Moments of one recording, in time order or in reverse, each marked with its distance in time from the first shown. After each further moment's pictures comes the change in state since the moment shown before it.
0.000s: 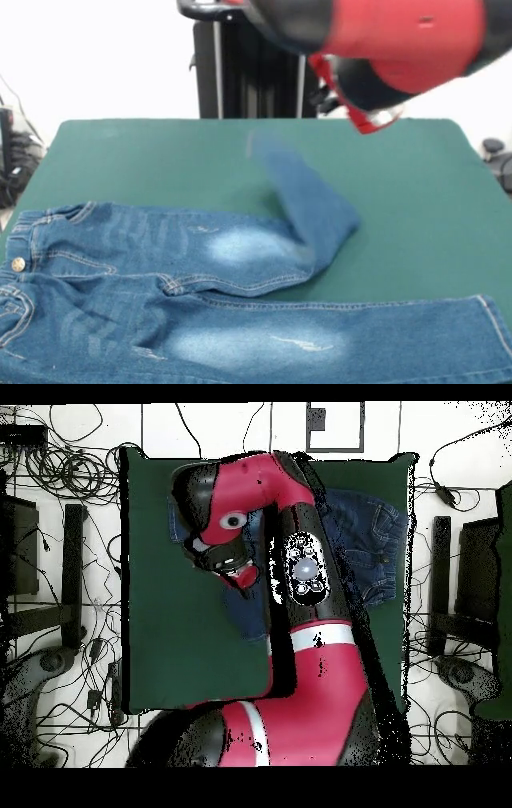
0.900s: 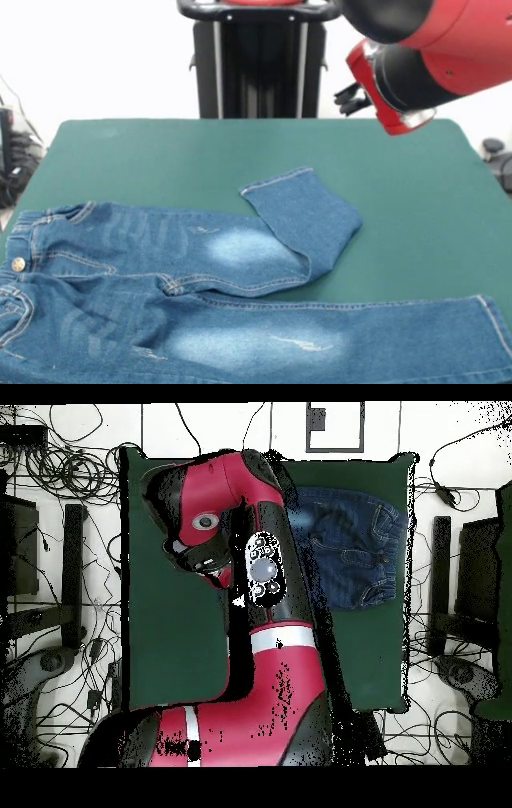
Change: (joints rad) arm 0.116 0.039 -0.155 -0.082 0.064 0.000 0.001
